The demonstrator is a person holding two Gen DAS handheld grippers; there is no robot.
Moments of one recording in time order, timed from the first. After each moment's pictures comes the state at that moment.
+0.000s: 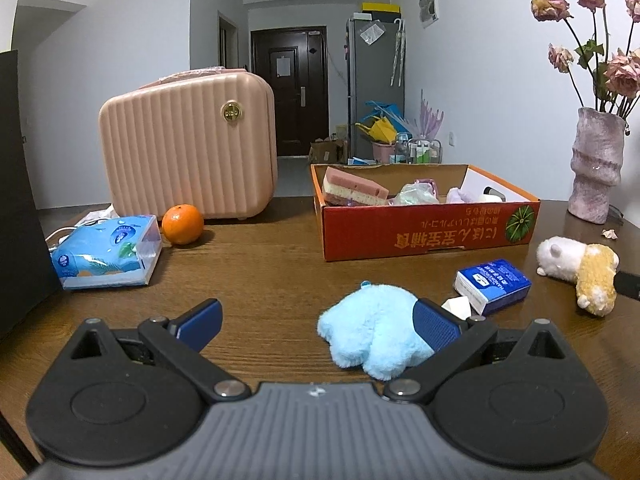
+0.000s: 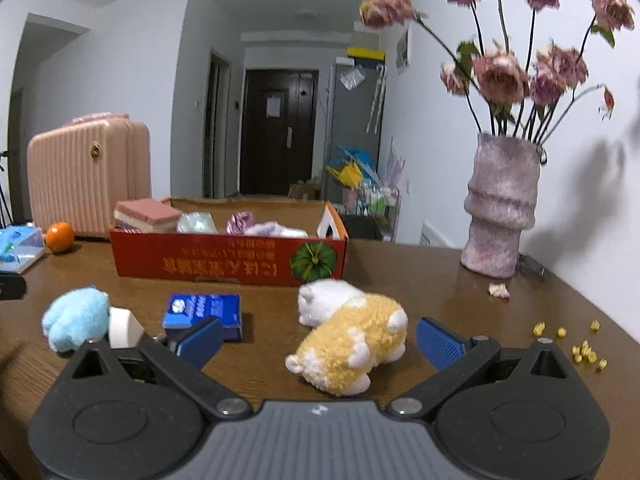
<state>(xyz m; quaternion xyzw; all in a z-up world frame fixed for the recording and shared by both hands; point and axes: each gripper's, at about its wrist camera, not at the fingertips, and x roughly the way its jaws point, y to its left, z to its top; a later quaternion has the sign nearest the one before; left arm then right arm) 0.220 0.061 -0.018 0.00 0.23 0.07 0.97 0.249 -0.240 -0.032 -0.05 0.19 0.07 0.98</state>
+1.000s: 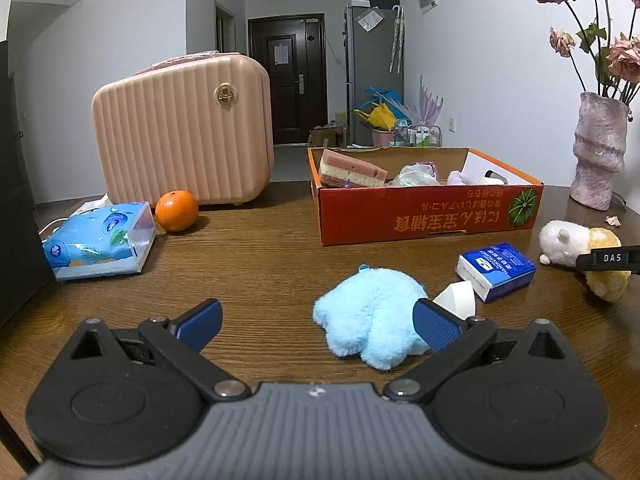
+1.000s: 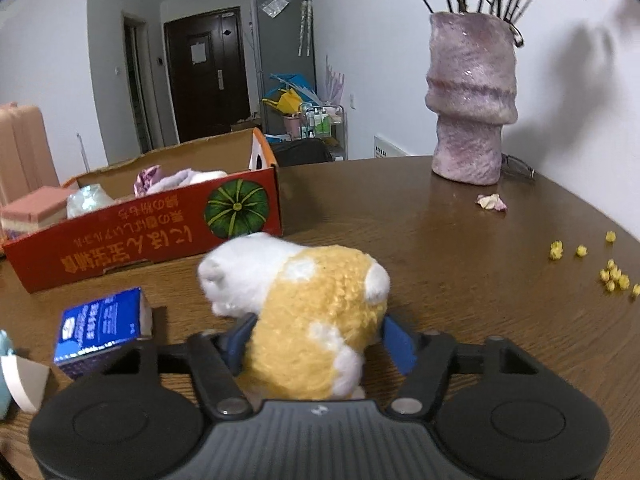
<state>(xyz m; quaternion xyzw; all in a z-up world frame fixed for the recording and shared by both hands) 0.228 0.059 -0.028 0.00 0.25 0.07 0.97 0.354 -0.257 -0.073 0.04 0.31 -0.02 0.95</state>
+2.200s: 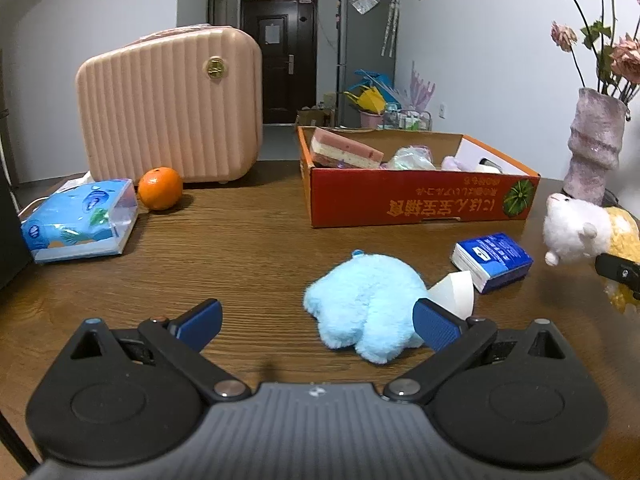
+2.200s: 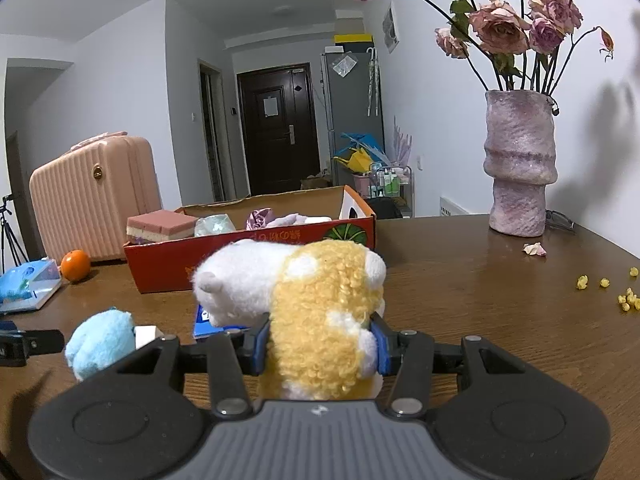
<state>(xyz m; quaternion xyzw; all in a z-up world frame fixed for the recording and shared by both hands) 0.242 0.066 -0.035 -0.02 0.28 0.05 0.96 0.264 -0.228 -0.050 0.03 0.21 0.09 0.97</state>
